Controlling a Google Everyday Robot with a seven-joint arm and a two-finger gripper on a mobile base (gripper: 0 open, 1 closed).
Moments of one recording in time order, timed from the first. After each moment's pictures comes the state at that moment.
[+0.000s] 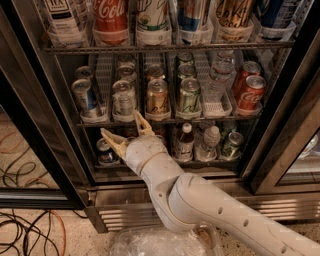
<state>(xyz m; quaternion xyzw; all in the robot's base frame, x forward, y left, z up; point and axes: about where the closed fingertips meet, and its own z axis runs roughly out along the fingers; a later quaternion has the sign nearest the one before) 0.545 0.084 0.834 -0.25 0.63 0.17 0.72</state>
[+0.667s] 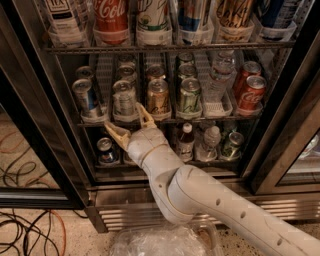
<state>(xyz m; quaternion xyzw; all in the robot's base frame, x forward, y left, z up) 0.566 0.077 0.840 -0.24 0.63 0.15 0.73</state>
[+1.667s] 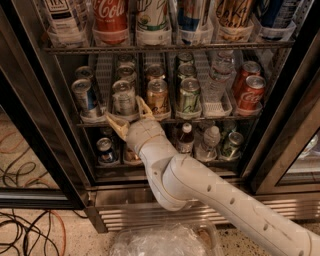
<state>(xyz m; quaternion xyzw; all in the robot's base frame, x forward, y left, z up) 0.602 0.078 0.838 -0.22 0.63 0.14 0.73</state>
